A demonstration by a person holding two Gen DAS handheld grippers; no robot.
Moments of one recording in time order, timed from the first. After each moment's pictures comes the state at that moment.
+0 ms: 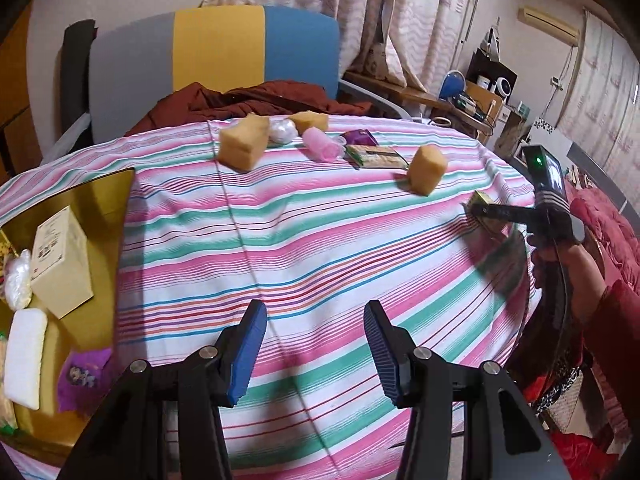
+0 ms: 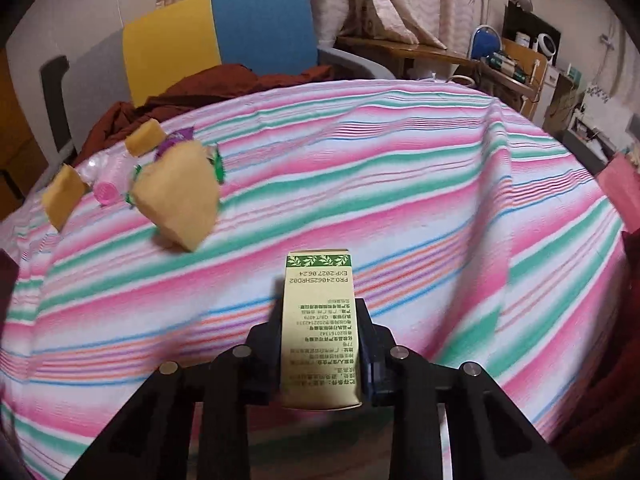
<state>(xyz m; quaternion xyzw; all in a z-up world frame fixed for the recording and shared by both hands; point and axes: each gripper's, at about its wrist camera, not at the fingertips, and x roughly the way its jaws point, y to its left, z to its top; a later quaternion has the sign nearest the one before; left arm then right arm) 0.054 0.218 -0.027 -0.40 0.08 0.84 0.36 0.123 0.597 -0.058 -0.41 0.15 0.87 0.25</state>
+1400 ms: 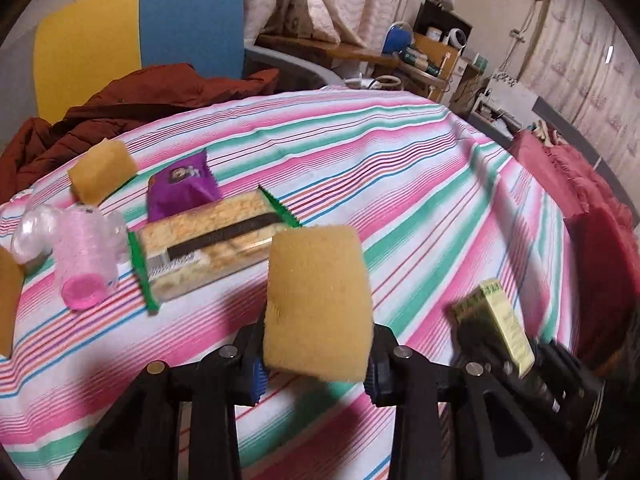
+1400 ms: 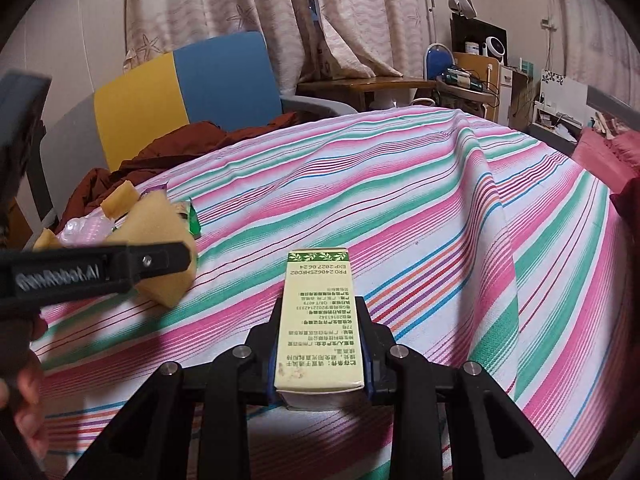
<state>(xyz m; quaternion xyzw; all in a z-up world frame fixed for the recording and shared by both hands) -0.034 0.498 -0.069 -0.42 0.13 0.77 0.46 0.127 0.603 -0.078 -0.30 0.18 0.88 0.32</state>
